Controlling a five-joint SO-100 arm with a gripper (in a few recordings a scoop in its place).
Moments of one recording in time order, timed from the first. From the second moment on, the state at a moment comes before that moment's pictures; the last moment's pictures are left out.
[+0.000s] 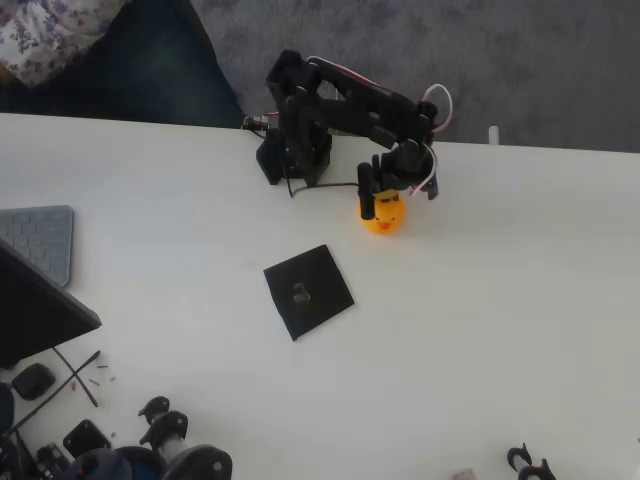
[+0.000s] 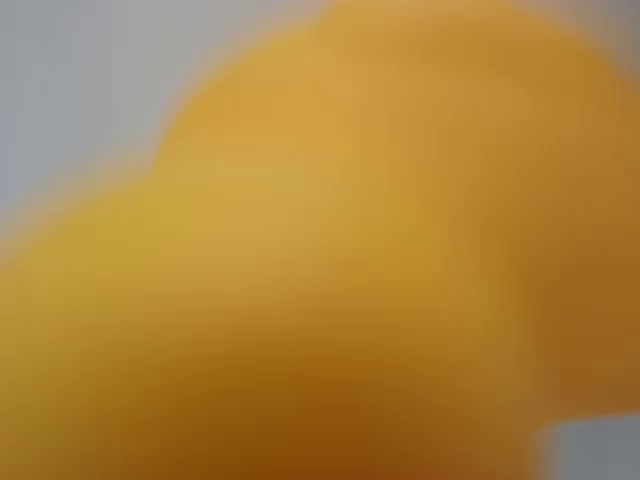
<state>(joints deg) -62.4 109.4 114.7 76.6 -24.8</state>
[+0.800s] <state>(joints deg) -62.4 108.9 114.9 76.6 -24.9</state>
